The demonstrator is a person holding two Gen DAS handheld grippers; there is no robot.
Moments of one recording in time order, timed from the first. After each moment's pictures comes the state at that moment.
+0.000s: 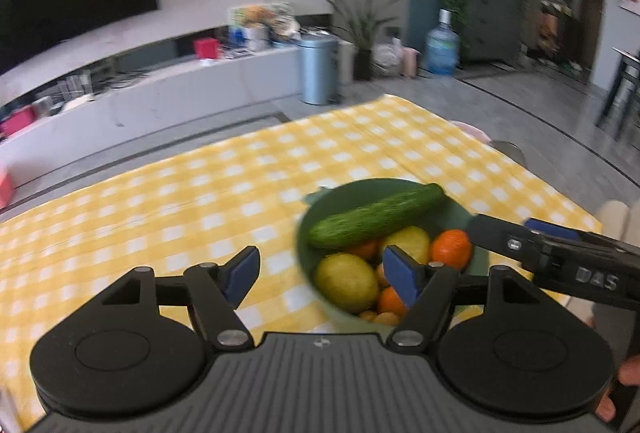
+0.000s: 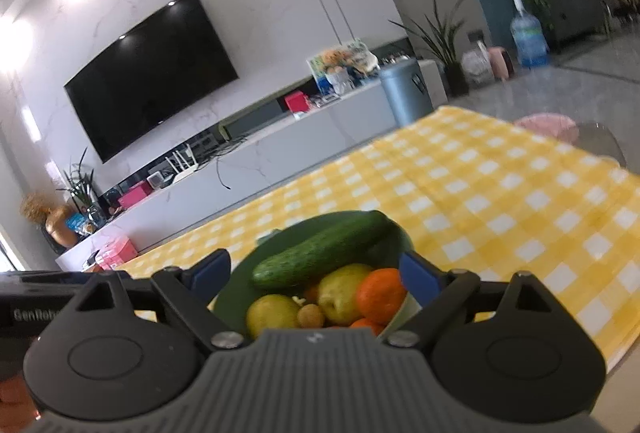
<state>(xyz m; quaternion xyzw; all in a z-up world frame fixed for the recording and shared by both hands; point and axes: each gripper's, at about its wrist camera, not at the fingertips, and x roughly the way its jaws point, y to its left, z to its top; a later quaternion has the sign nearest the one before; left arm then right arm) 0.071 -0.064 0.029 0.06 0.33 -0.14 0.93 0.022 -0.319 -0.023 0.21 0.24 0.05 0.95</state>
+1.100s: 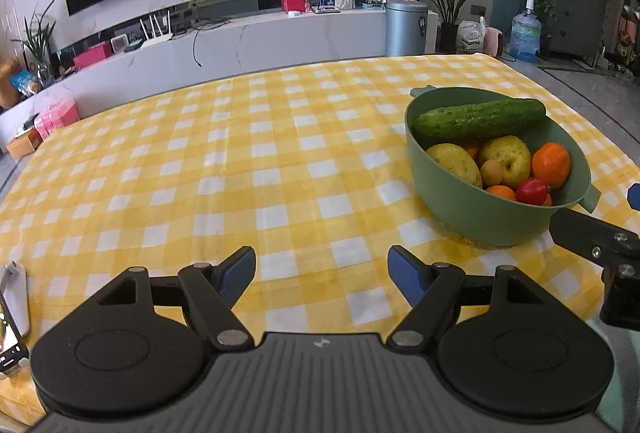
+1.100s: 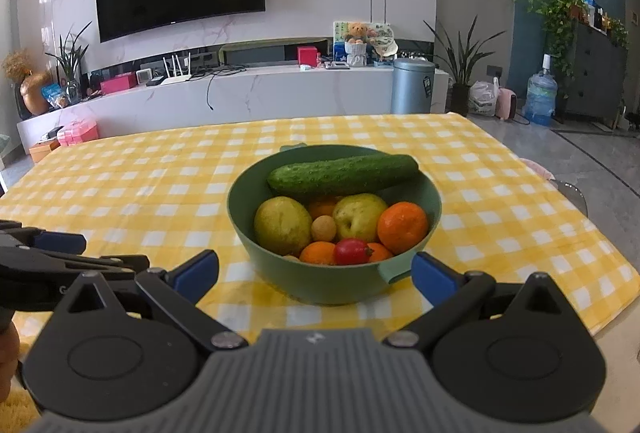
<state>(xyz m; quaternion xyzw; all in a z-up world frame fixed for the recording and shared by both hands) 0.030 -0.013 -0.043 0.03 0.37 -0.02 0.93 -0.012 -0.234 -0.041 0.01 0.30 0.04 0.95</state>
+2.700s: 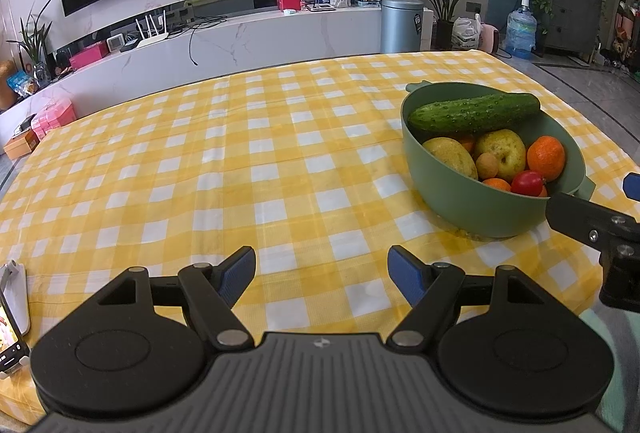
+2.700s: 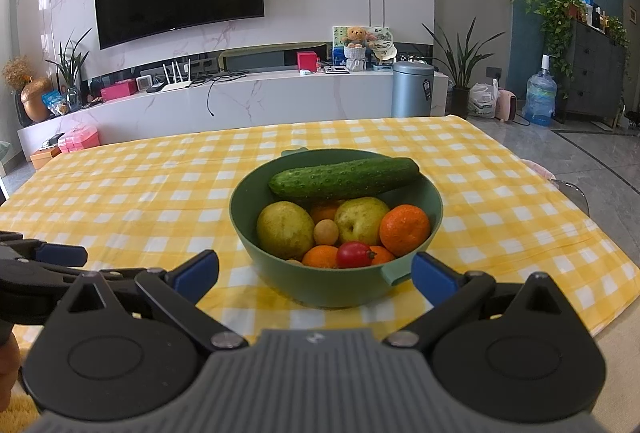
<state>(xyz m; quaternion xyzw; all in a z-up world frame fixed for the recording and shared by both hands) 0.027 -0.013 -0.041 0.04 0.38 -0.02 0.92 -0.016 -0.236 -0.044 0.01 0.29 0.04 0.96</state>
